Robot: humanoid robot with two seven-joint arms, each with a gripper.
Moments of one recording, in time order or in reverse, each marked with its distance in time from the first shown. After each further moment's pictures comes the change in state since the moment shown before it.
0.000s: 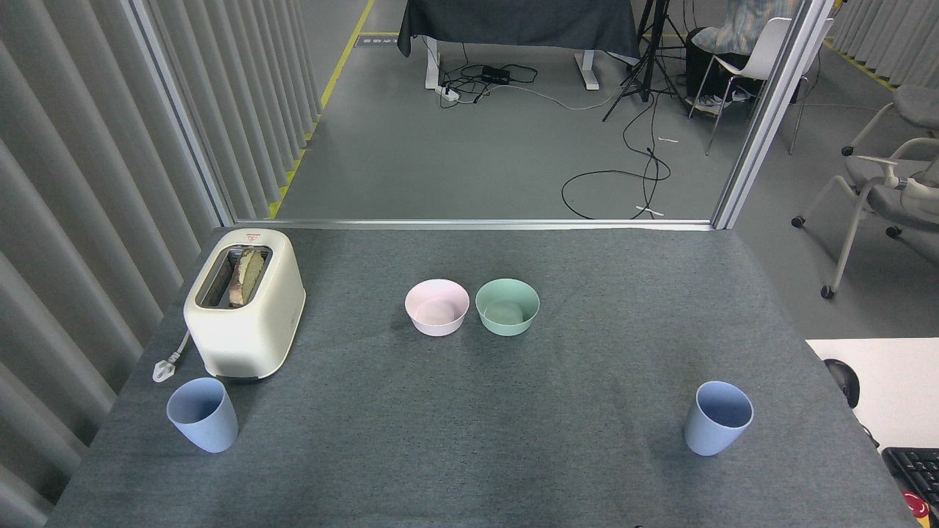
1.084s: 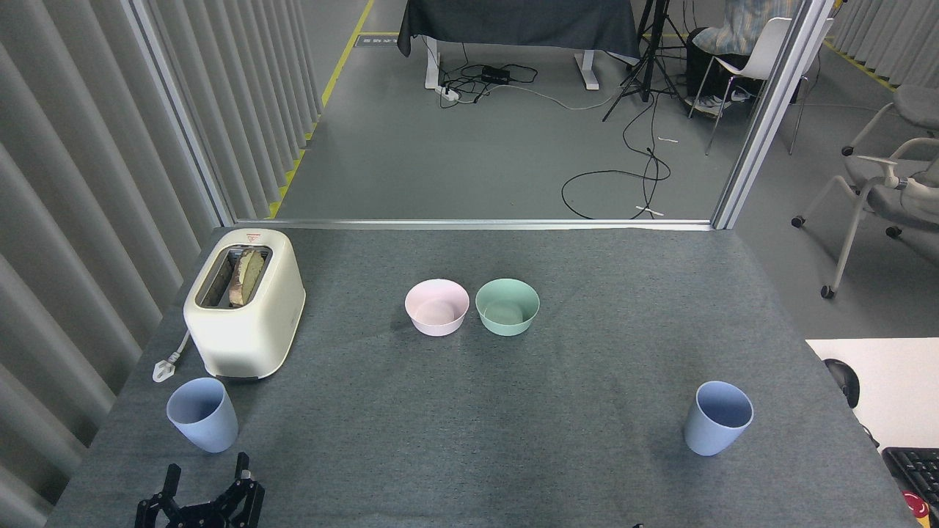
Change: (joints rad) left arm -0.389 0.056 -0.007 0.386 -0.018 0.109 -0.021; right arm -0.002 0.002 -0.002 -0.005 0.002 0.004 0.009
